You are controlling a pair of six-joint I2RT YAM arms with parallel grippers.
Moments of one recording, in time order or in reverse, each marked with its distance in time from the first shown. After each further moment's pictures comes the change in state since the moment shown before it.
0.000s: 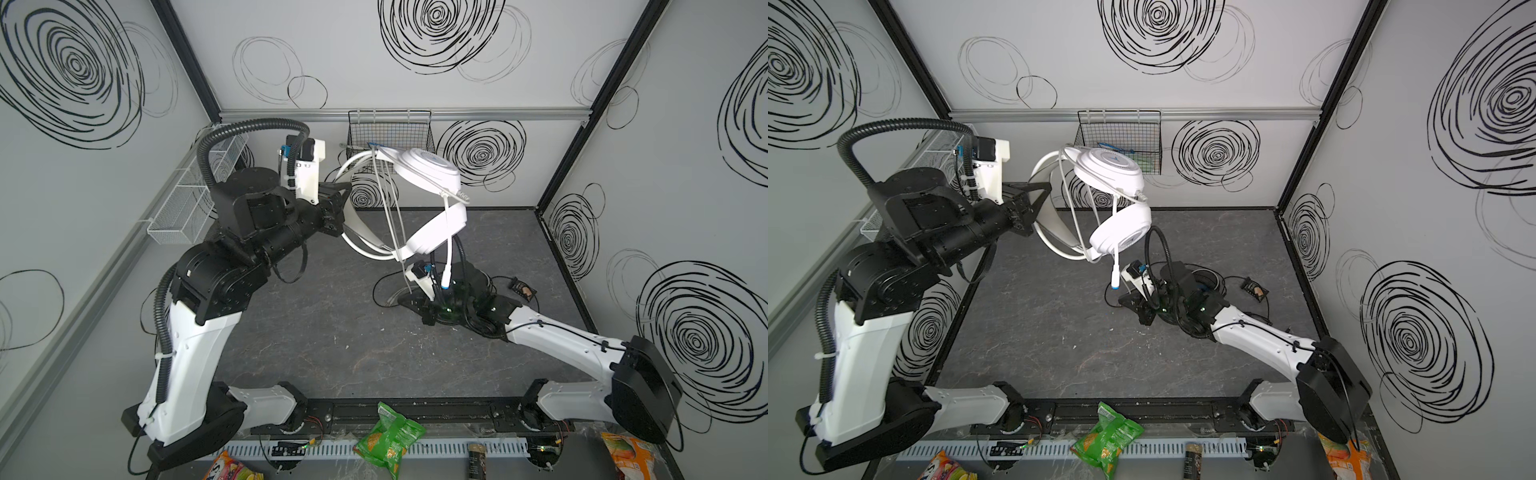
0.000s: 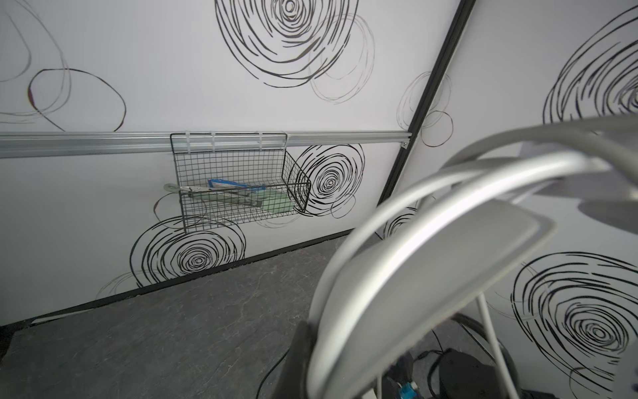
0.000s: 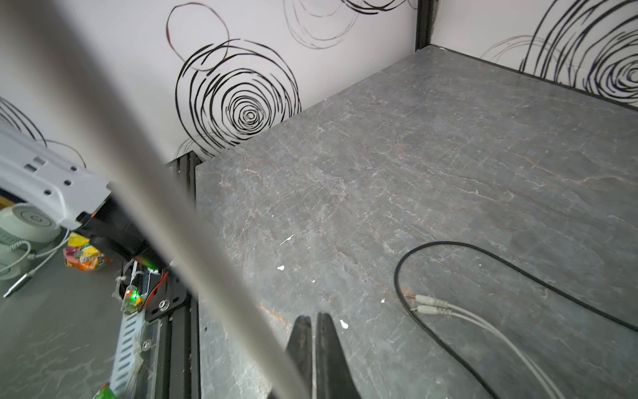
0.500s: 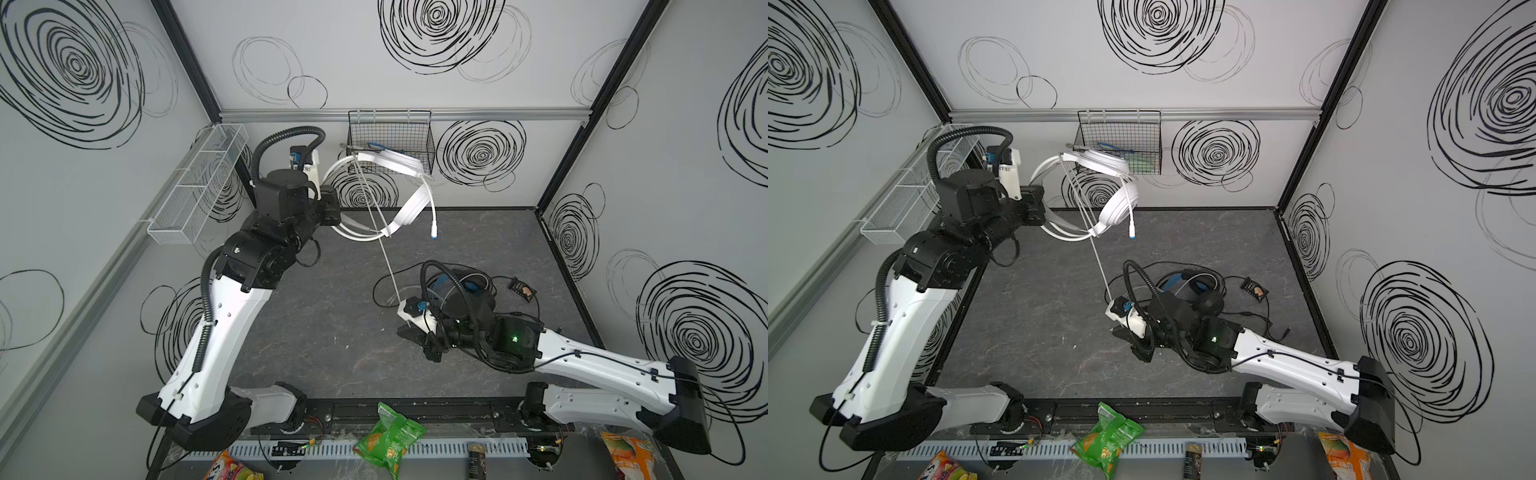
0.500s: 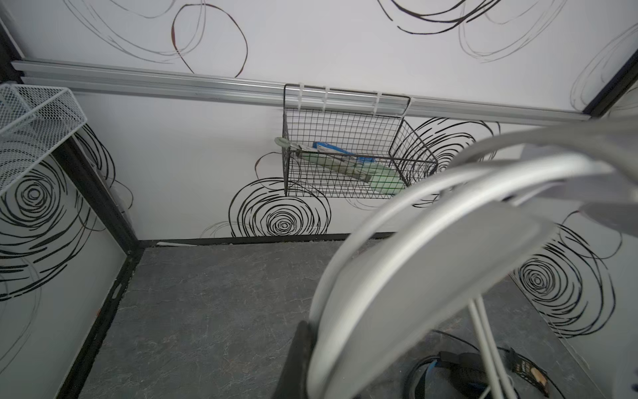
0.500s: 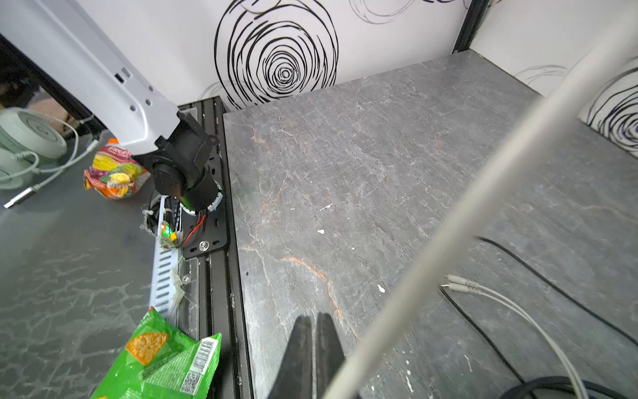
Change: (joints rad) left arm 0.126 0.013 -0.278 0.140 -0.219 -0.001; right arm 0.337 -0.174 0.096 -0.328 0.317 -0.094
